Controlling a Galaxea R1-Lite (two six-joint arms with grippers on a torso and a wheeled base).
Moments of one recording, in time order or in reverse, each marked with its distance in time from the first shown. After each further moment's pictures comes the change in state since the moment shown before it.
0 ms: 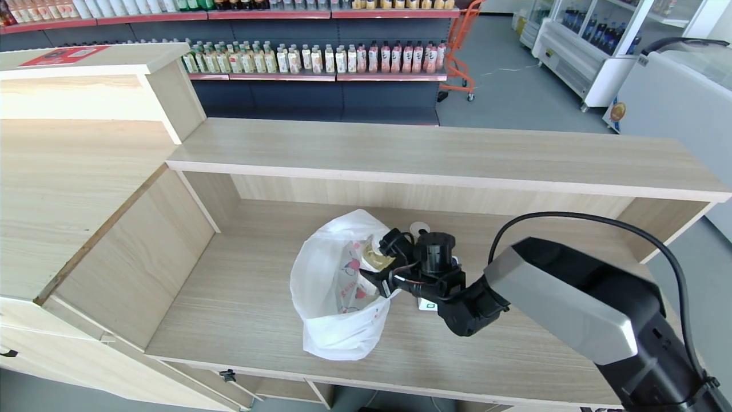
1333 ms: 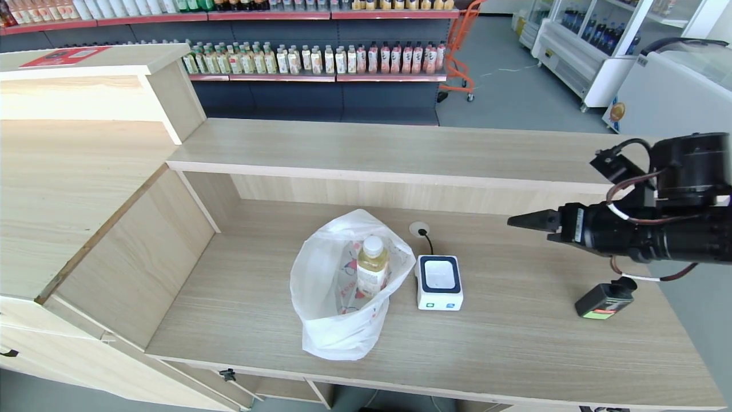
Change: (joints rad) left arm 0.000 0.000 0.000 0.000 0.000 0.000; right arm -0.425 -1.004 0.495 0.801 0.085 0.526
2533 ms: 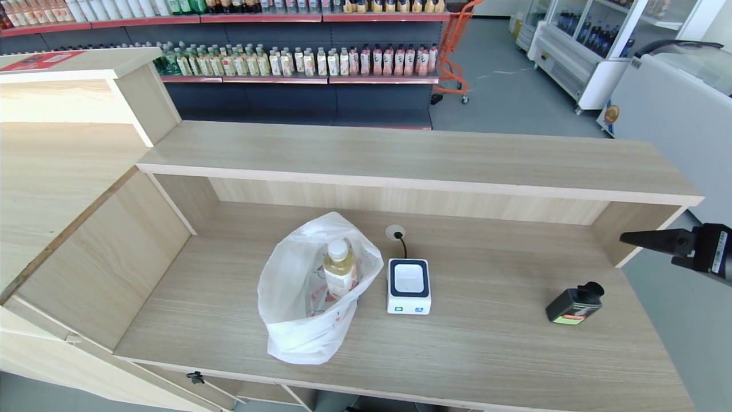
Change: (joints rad) left arm 0.000 0.000 0.000 0.000 0.002 0.002; right arm -0.303 -0.330 0.167 0.157 -0.002 -0.066
